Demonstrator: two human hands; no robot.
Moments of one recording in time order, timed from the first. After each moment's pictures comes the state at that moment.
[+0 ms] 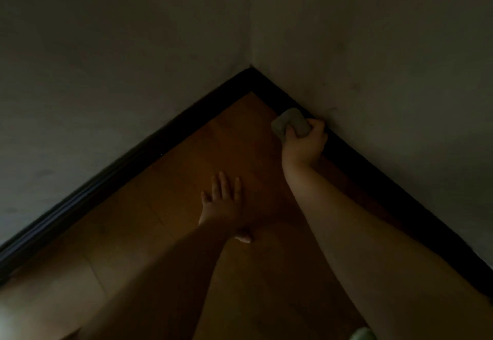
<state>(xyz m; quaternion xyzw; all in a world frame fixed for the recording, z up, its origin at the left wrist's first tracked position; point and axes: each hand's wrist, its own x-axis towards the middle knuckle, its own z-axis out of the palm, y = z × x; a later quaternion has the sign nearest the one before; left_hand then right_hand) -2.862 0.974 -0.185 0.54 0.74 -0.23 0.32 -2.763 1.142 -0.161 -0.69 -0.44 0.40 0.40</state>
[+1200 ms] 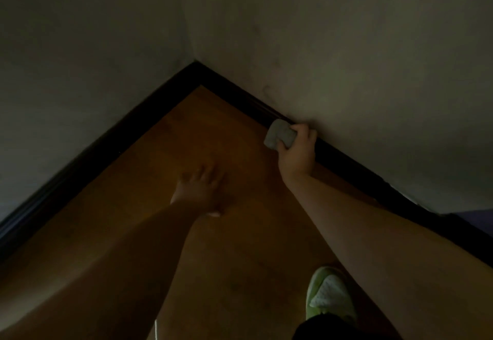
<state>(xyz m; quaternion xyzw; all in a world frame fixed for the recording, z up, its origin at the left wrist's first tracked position) -2.843 0.976 -0.173 0.68 0.66 -0.24 0.22 -2.638 1.087 -0.140 -0.68 -0.59 0.28 0.32</state>
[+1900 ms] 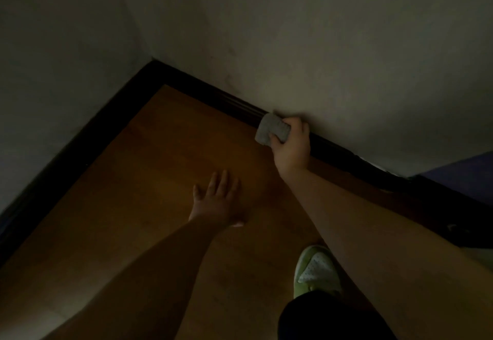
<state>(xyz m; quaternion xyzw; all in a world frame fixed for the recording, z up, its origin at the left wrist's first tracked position) -2.758 0.959 -0.189 0.72 0.61 -0.22 0.24 -2.586 1.071 -0.133 -0.69 -0.56 0.29 0.35</state>
